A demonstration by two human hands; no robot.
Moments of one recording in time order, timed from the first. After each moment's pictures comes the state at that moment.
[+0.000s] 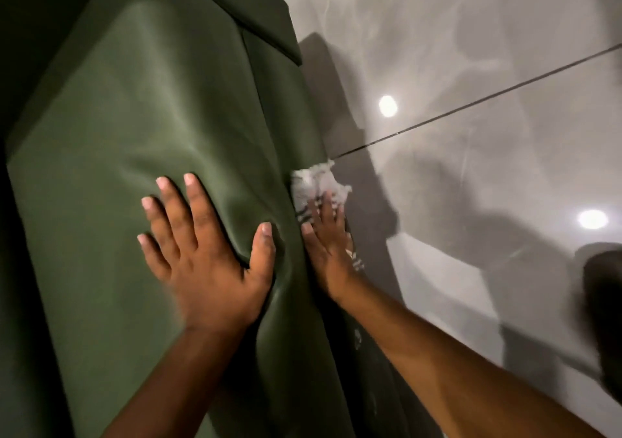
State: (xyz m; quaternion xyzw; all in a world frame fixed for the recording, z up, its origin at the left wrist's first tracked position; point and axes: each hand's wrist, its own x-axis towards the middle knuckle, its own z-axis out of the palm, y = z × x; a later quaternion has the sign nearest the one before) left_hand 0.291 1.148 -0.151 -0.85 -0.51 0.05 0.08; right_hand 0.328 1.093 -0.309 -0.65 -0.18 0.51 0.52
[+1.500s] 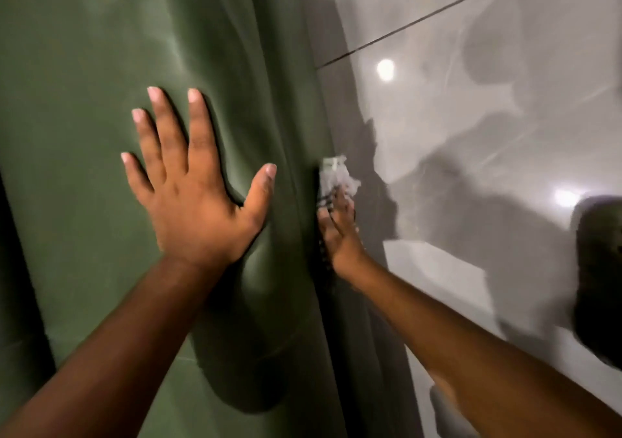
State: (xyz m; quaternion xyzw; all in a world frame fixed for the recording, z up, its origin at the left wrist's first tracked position) left_hand 0.222 1.050 -0.138 -0.88 -0.46 0.08 0.08; right_hand 0.230 0.945 -0.326 -0.63 -0.11 0.56 0.53
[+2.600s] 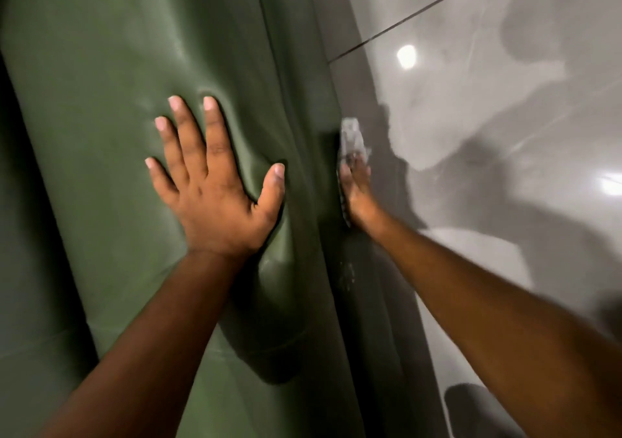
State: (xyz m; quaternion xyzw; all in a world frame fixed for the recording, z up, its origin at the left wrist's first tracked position) left_hand 0.218 1.051 -0.152 -0.88 -0.47 0.08 0.09; right_hand 0.257 0.991 -0.374 -0.59 -0.04 0.59 0.54
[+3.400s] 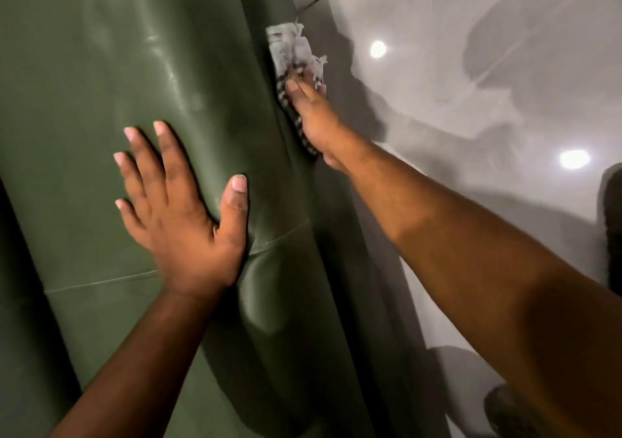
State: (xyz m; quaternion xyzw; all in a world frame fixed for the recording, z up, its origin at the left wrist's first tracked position) left_hand 0.124 0.962 -0.135 -0.86 -0.51 0.02 0.00; right_hand 0.265 0.988 -0.320 -0.55 -0.09 0.58 0.59
